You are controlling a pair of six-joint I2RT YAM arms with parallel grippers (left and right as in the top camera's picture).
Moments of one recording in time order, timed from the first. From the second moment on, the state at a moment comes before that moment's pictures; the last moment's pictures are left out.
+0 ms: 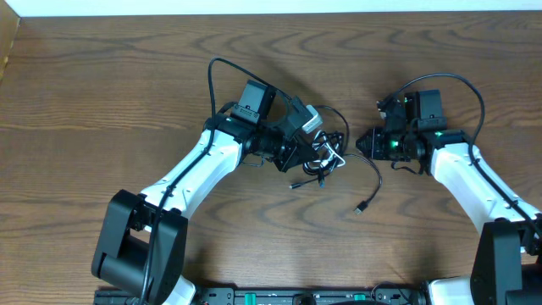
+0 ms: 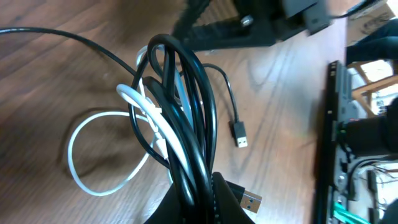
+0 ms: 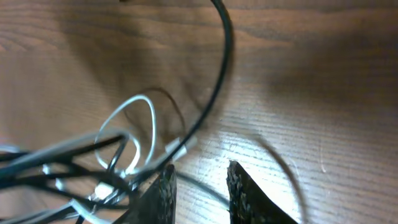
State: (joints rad) left arm -0.44 1.72 1.13 -0.50 0.83 0.28; right arm 0.12 1.59 0.92 -0.44 -0.44 0.22
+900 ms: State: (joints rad) left arm -0.44 1.72 1.13 -0.50 0.91 0.28; right arm 0.13 1.59 0.89 -0.43 -0.68 -0.04
